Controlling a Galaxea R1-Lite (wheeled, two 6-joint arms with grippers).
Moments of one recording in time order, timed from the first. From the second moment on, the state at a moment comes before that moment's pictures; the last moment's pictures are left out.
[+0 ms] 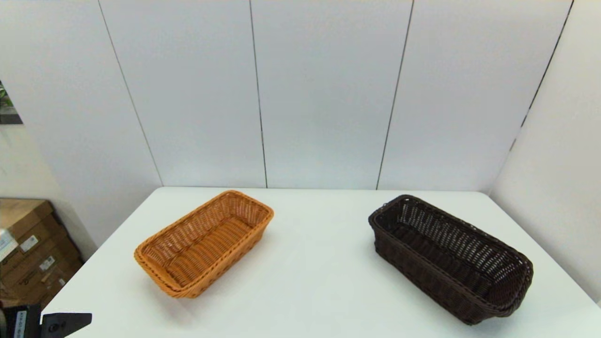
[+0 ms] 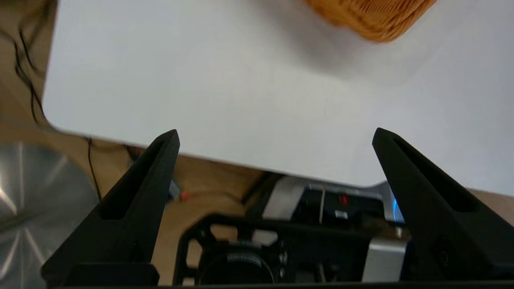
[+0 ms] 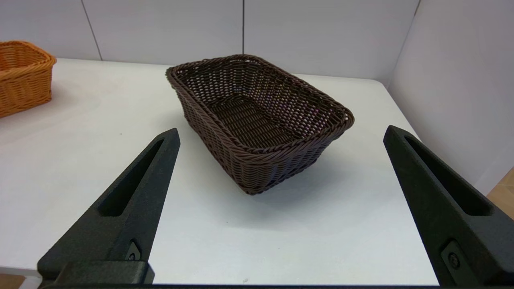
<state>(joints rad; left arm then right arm) 0.04 1.04 -0.64 0.57 0.01 -0.19 0.00 0.00 0.00 0.00 0.03 -0.04</state>
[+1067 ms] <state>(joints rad) 0.03 1.80 -1.11 0.62 0.01 -0.74 0.00 0.00 0.00 0.00 0.03 -0.04</state>
